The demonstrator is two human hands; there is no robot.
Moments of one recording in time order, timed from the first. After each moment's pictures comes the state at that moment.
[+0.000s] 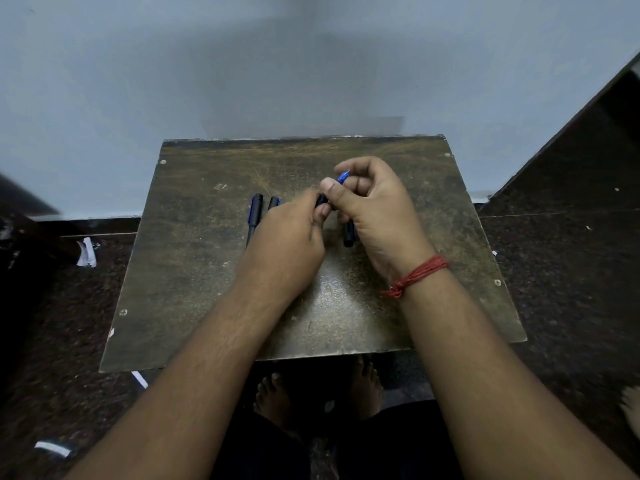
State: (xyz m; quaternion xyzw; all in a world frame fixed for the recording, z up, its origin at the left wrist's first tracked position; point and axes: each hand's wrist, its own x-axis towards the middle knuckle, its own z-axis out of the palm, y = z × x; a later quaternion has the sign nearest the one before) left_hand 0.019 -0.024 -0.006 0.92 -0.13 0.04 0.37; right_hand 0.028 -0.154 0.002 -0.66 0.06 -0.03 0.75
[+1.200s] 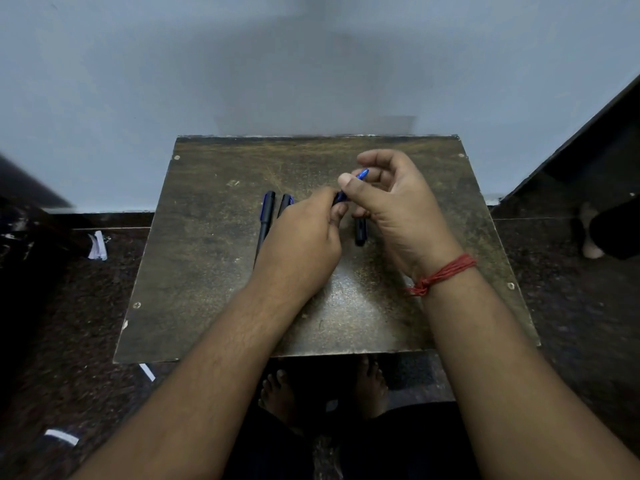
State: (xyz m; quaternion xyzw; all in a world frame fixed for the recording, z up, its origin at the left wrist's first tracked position) left_hand 0.014 -0.027 0.000 0.92 -0.13 0.03 0.36; right_hand 0.027 -0.162 0.010 -0.65 0.06 -0.02 0.75
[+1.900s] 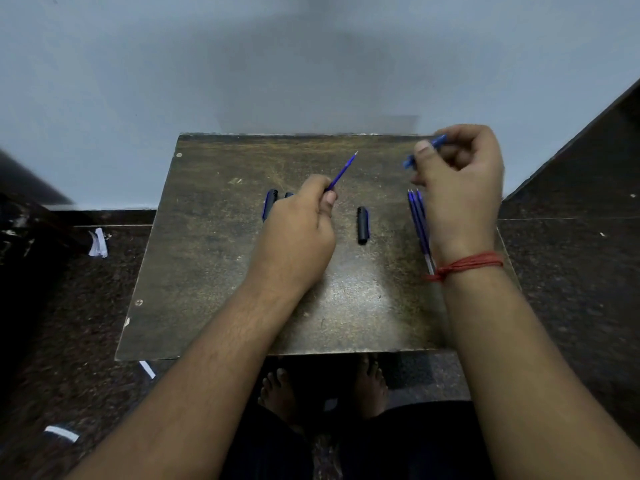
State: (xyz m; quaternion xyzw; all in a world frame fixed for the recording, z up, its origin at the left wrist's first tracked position) left_hand 0.021 -0.022 -0.009 0.90 -0.10 0.09 0.42; right_hand 0.034 -0.195 0.018 -0.71 0.14 -0.27 0.64
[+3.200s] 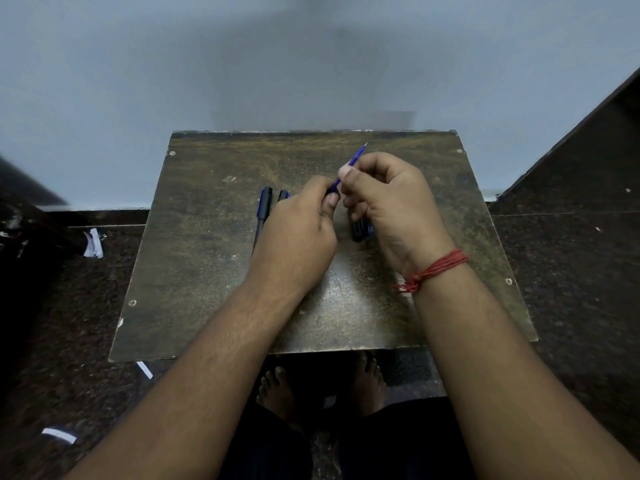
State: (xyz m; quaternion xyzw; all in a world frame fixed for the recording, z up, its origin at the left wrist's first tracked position) left_hand 0.016 -0.026 -0.006 0.90 -0.11 0.07 0.41; right_hand 0.026 -0.154 0.014 -0.69 0.08 -0.03 0.72
